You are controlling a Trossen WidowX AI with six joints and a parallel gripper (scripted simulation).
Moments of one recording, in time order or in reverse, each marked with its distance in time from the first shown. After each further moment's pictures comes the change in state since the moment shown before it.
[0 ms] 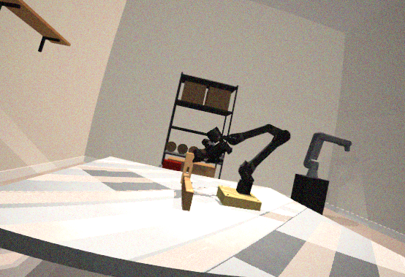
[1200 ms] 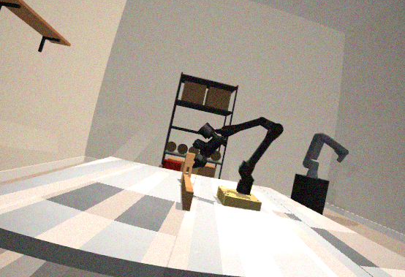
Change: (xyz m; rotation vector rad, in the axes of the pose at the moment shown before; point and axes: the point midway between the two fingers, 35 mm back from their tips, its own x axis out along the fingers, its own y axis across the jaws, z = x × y) arm 0.001 0.027 0.000 -0.725 0.201 0.110
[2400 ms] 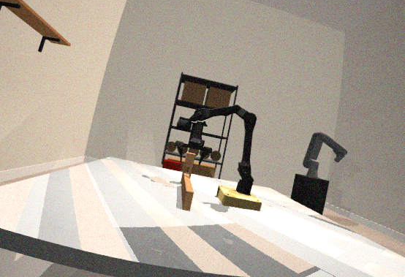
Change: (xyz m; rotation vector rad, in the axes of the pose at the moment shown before) arm -0.019 0.056 0.044 -1.659 -0.070 0.824
